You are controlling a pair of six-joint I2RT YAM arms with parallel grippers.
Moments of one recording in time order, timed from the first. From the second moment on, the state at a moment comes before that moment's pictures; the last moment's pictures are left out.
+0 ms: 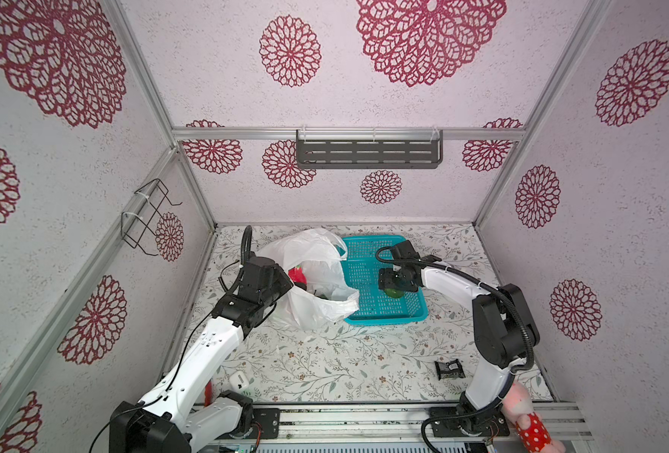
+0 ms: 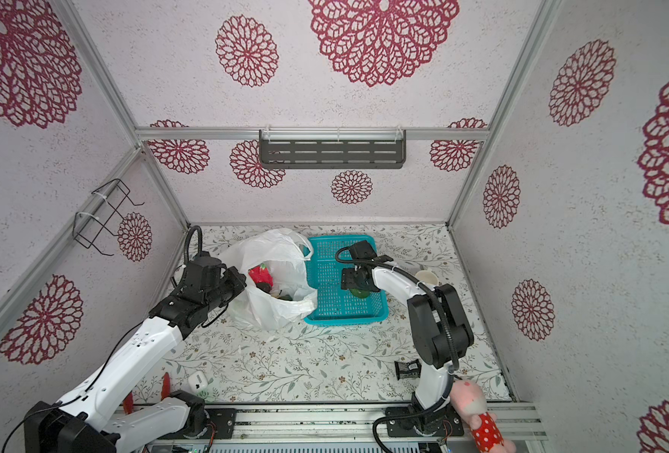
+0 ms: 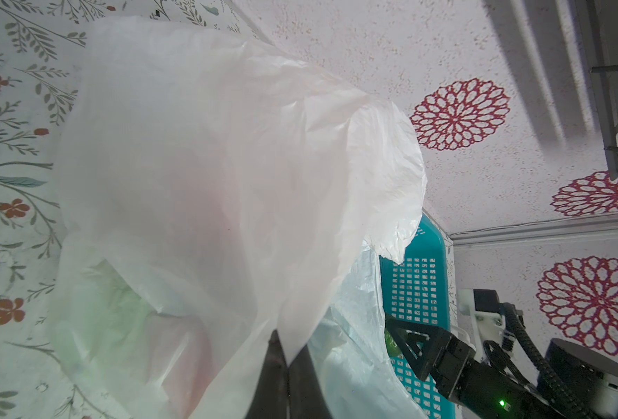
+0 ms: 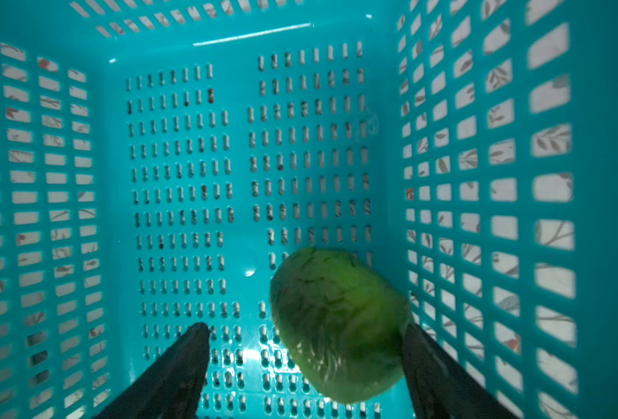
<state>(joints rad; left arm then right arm) -0.34 1.12 0.90 -0.40 -0.09 -0.92 0.44 1.81 1.29 -0.57 0.04 0.44</state>
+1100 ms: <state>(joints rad) -0.35 1.13 0.89 -0.40 -0.07 -0.93 0.49 1.85 1.29 -0.49 -0.02 0.34</state>
